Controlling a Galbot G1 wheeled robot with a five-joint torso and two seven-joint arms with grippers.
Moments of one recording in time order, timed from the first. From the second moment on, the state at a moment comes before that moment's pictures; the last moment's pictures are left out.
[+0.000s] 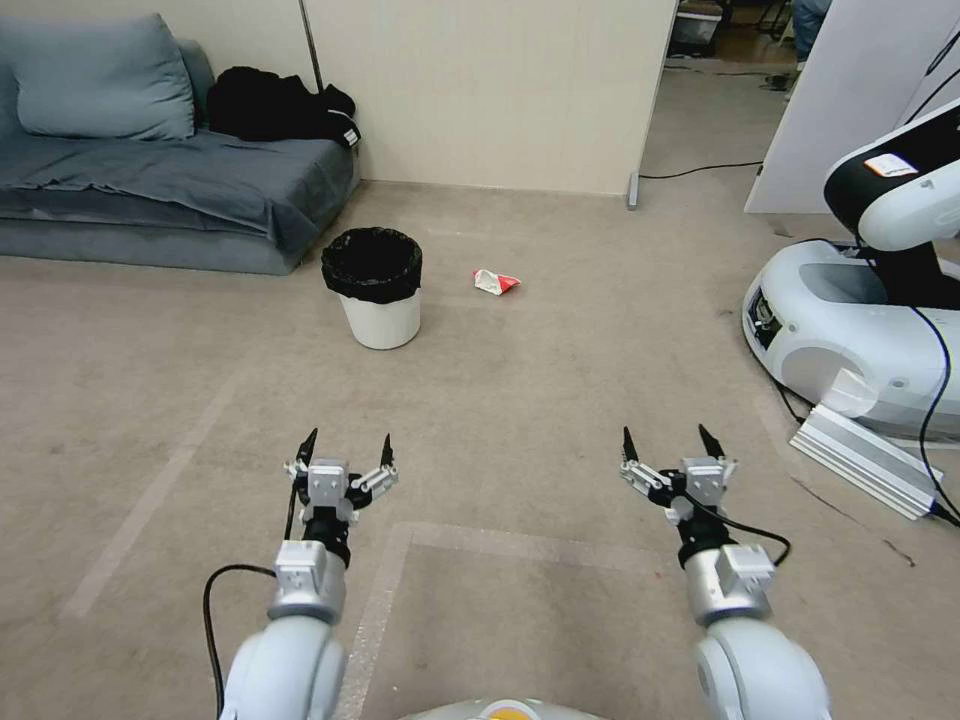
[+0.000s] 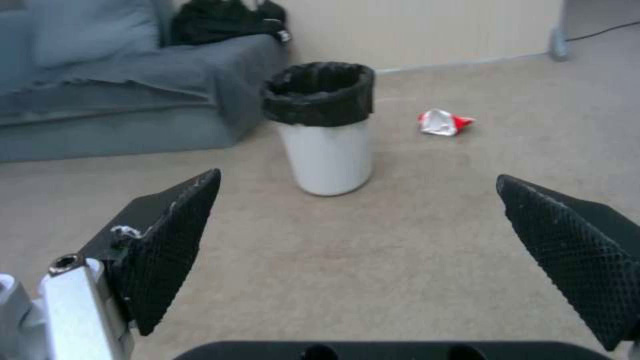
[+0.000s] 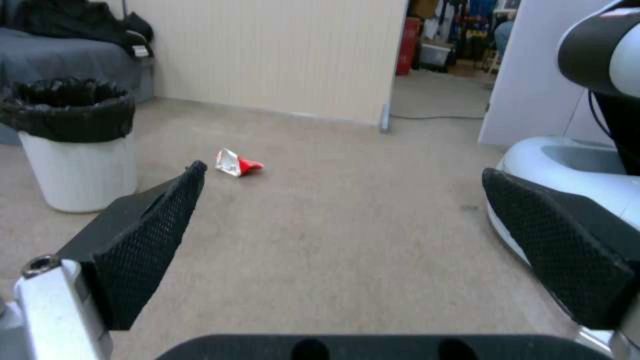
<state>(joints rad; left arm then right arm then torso) 1.72 -1.52 -0.41 -2.24 0.19 0.15 -0.22 -1.69 1.54 0.56 2.16 -0.05 0.05 0.01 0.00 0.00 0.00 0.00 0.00</state>
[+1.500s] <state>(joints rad) 1.80 -1.53 -0.33 -2.35 0.31 0.23 -0.31 -1.84 1.61 0.57 2.33 -0.11 0.19 0.02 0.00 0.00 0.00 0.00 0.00</state>
